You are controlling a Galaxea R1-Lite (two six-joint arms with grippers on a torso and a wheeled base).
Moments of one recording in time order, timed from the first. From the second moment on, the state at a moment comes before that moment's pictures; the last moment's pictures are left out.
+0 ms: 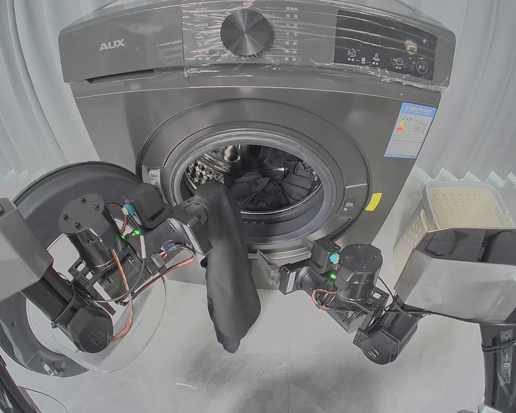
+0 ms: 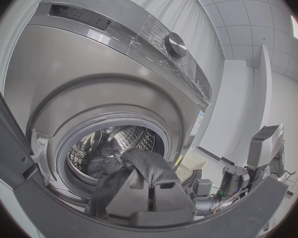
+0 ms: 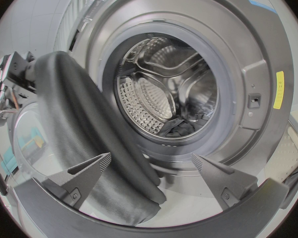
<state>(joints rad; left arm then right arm) -0.48 1.93 -0.59 -1.55 -0.21 -0.20 0.69 2.36 -0.84 -1.49 -0.17 0.14</state>
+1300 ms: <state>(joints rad) -0.48 1.96 -0.59 -1.55 -0.21 -0.19 0.81 2.29 -0.93 -1.51 -0.01 0.11</state>
